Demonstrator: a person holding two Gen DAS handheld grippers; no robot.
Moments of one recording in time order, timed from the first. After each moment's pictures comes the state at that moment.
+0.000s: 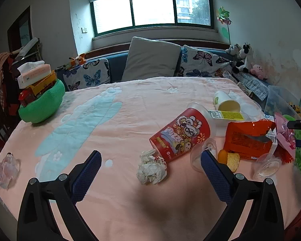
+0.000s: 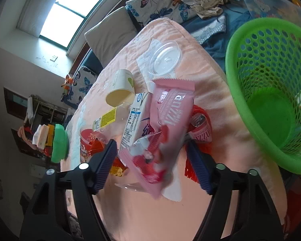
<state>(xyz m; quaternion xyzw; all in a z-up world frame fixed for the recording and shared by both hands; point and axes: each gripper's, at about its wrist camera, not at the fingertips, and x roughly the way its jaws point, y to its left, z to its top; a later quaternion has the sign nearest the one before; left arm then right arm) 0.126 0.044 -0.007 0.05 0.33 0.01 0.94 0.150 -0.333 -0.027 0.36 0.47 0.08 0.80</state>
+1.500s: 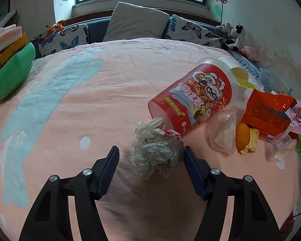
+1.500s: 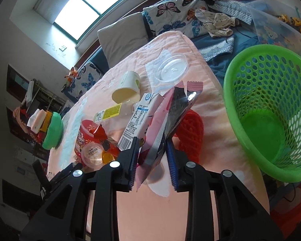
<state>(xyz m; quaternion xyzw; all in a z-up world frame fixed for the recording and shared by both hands) 0.179 0.081 -0.087 0.00 0.43 -0.07 0.90 0.130 -0.326 -0.009 0.28 0.43 0.09 0.85</state>
